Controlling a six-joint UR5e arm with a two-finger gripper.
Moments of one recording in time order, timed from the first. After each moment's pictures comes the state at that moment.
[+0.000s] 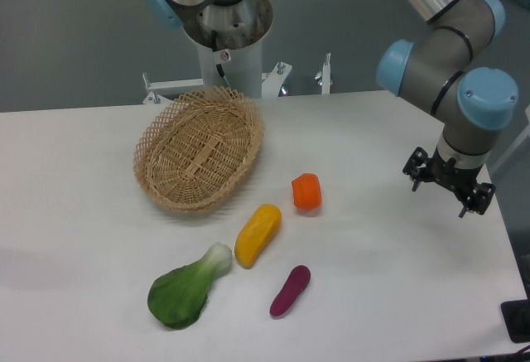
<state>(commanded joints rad) 2.77 -2.10 -1.46 -1.04 1.57 1.46</state>
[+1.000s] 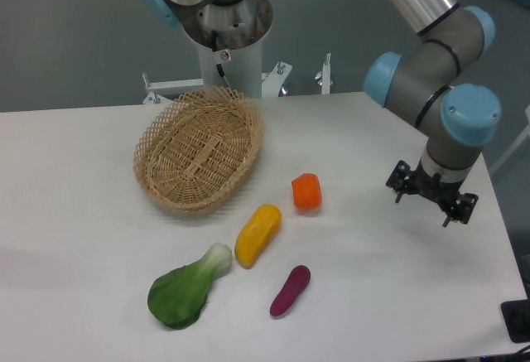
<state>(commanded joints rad) 2.69 -2.13 -1.48 -1.02 1.56 1.23</state>
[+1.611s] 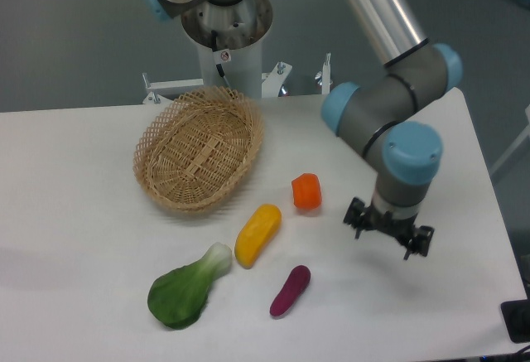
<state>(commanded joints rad) 2.53 -2.18 -1.48 -0.88 1.56 0.99</state>
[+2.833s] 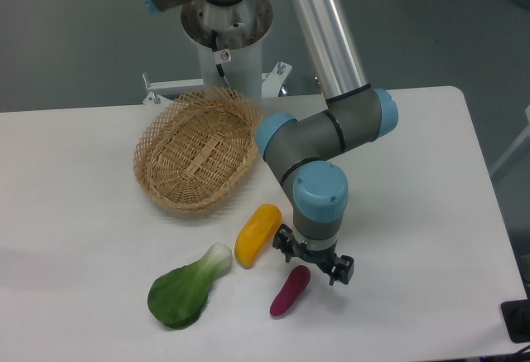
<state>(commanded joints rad) 2.41 -2.19 -1.57 -0.87 1.56 0.98</state>
